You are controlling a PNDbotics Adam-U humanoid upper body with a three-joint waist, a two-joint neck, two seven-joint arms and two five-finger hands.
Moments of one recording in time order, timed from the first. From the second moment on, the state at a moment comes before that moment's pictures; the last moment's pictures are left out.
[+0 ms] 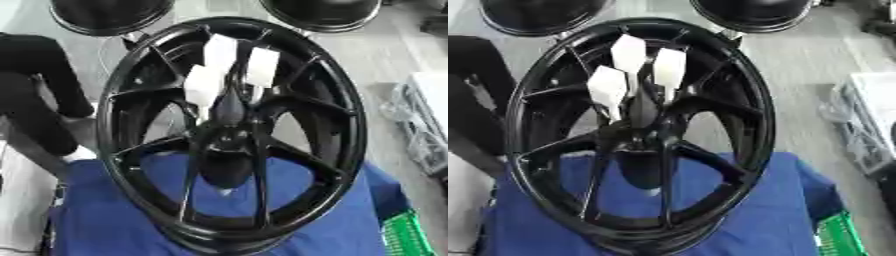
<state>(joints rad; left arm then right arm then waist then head) -0.26 0.47 0.21 -1.81 0.17 -0.02 0.53 -0.46 -0.47 0.07 -1.83 -0.28 0.14 -0.44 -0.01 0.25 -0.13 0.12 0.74</state>
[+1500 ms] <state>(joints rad) -0.53 1.29 -0.14 -1.99 0.13 0.08 -0.15 -0.43 -0.52 0.10 -1.85 -0.28 0.16 -0.42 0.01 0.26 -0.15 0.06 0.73</state>
